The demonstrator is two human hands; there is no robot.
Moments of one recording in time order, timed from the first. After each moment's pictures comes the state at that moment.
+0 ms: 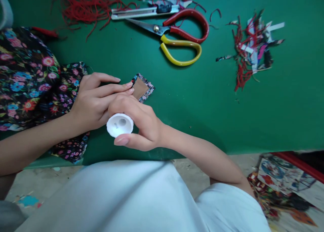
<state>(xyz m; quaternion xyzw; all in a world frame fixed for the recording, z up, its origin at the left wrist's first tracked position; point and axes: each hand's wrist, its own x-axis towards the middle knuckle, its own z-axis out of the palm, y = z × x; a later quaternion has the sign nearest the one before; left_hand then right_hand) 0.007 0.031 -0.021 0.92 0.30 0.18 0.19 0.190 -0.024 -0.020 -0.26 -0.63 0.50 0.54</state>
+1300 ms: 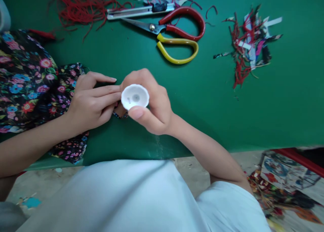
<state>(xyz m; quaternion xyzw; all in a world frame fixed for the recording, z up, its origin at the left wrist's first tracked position) 0.010 0.031 -0.016 0.92 0.31 0.18 0.14 0.214 -0.011 -0.014 -0.43 -0.62 0.45 0.48</state>
